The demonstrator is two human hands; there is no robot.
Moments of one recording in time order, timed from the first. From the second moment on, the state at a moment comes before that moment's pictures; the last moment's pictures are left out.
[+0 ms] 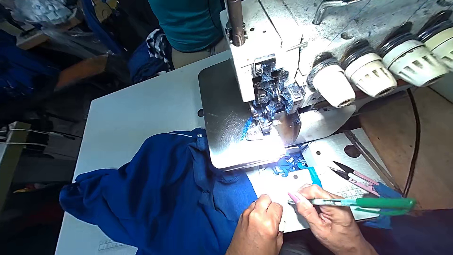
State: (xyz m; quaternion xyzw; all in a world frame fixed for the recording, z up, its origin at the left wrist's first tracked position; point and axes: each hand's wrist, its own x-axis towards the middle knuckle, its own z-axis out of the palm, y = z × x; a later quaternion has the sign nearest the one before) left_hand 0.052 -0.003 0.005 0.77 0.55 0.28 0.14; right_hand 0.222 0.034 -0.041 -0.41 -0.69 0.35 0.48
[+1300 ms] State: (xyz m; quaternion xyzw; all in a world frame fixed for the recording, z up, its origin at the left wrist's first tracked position) left_hand 0.023 -0.004 0.027 0.65 0.43 0.43 0.45; right_hand 0.236 0.019 0.002 -0.35 -0.78 0.22 0.47
